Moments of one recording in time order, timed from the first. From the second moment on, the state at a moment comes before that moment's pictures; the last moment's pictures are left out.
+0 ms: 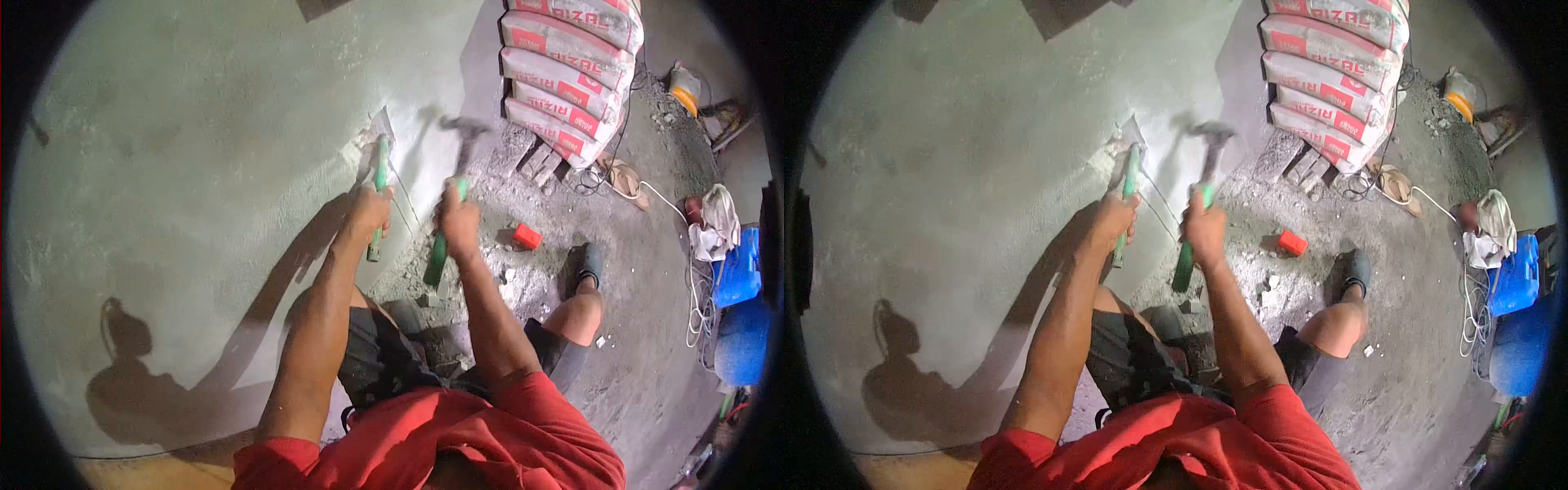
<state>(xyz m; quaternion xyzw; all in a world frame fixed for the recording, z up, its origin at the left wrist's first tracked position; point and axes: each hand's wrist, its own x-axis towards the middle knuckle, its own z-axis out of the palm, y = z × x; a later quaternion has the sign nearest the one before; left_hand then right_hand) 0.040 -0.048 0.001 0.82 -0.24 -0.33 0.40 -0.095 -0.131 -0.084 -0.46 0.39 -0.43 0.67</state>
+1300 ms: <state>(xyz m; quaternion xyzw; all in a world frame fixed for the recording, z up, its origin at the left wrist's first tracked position) 0.066 -0.039 -0.054 0.80 -0.48 0.07 0.35 -0.228 -0.104 -0.039 -0.65 0.31 -0.53 0.46</state>
